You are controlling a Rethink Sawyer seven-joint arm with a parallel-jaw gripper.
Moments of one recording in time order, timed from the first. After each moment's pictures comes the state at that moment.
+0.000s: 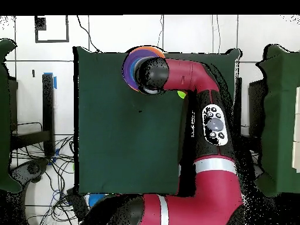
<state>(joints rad) -0.30 -0.49 0.18 1.19 -0.20 0.79 1.87</state>
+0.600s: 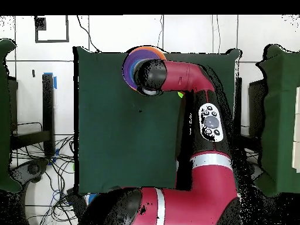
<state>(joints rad) -0.29 -0.45 0.16 1.16 -0.18 0.79 1.87</state>
